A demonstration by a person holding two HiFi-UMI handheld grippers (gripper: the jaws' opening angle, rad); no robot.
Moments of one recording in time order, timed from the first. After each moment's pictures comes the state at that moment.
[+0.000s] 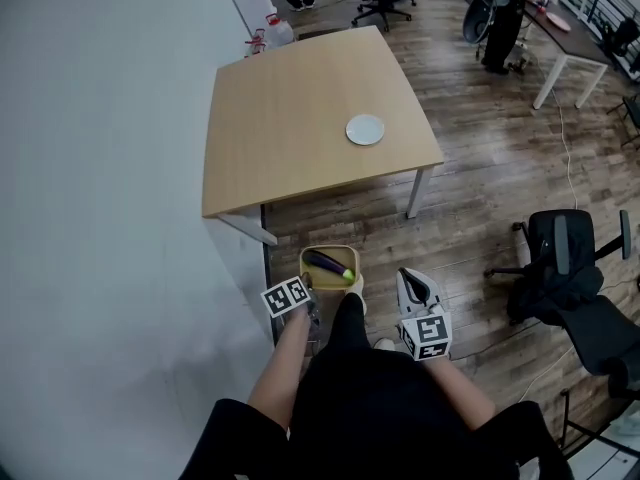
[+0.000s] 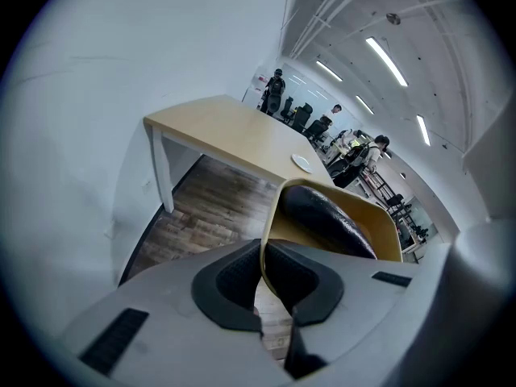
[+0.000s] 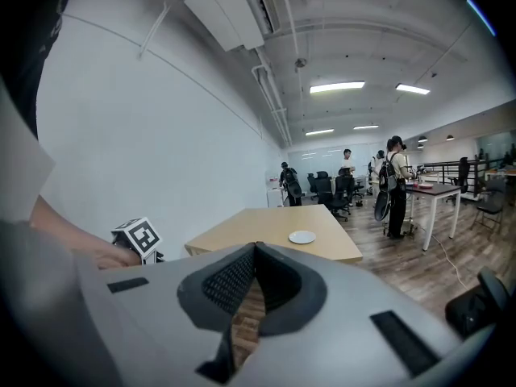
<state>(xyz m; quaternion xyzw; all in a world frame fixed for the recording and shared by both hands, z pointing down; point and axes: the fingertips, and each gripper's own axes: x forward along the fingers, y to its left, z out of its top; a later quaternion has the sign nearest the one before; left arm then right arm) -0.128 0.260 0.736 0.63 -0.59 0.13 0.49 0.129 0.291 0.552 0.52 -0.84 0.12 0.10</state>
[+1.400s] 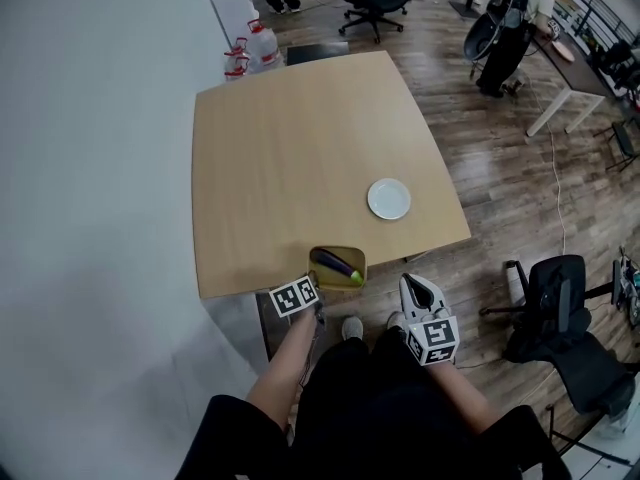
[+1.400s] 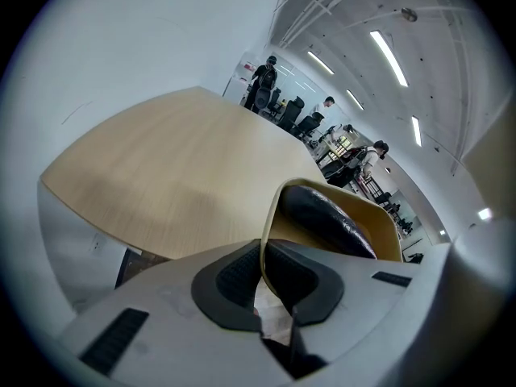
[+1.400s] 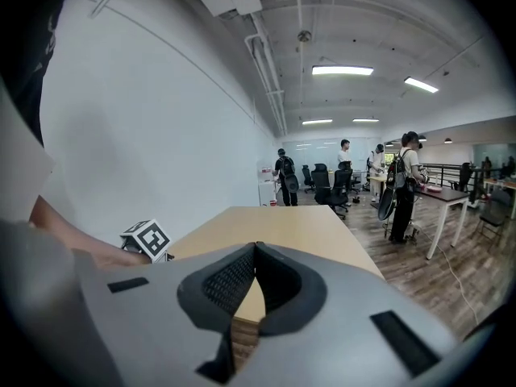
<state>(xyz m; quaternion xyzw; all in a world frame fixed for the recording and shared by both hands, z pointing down) -0.187 -0.060 0.749 0.67 -0.54 0.14 0.50 0.032 -0.006 0.548 0.55 -0.81 0.13 0.14</state>
